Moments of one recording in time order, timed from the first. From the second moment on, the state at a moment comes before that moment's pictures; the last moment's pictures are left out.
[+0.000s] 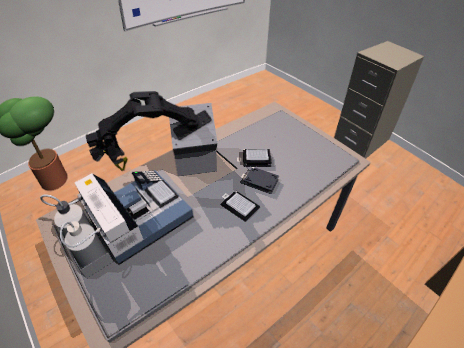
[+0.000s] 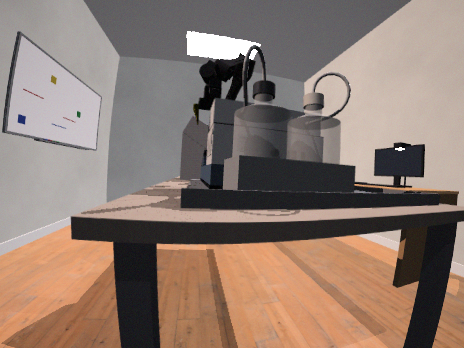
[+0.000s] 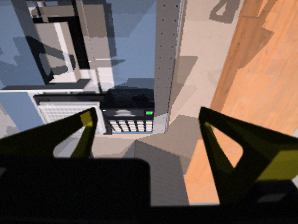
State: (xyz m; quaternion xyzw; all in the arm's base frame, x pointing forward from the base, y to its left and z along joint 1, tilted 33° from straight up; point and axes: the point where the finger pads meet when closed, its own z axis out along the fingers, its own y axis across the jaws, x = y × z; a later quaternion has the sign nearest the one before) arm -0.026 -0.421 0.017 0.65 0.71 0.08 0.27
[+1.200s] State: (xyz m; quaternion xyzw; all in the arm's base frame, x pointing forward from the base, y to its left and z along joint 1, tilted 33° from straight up) arm -0.024 -0.414 0.012 0.65 0.70 0.08 0.27
